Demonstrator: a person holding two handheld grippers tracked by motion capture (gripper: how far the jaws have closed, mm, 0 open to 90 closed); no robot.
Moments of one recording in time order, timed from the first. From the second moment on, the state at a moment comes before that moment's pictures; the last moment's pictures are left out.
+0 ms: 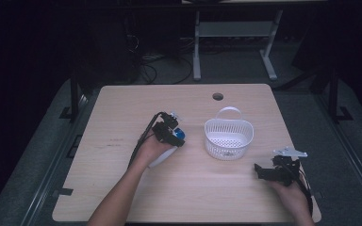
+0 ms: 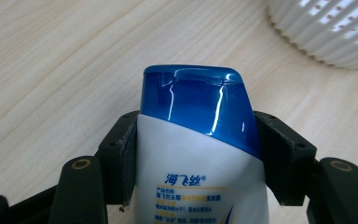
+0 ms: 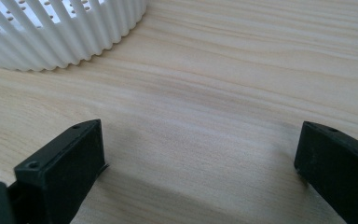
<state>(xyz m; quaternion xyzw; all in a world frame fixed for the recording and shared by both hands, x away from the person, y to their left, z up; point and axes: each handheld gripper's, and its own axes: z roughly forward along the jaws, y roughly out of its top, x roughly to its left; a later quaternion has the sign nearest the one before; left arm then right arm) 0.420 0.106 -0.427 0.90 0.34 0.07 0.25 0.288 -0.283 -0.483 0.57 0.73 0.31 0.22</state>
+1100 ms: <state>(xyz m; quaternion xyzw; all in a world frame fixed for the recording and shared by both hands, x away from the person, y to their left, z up) 0.388 0.169 -0.395 0.86 0.31 0.06 0.41 0.288 -0.283 -0.484 0.57 0.73 0.31 0.22</state>
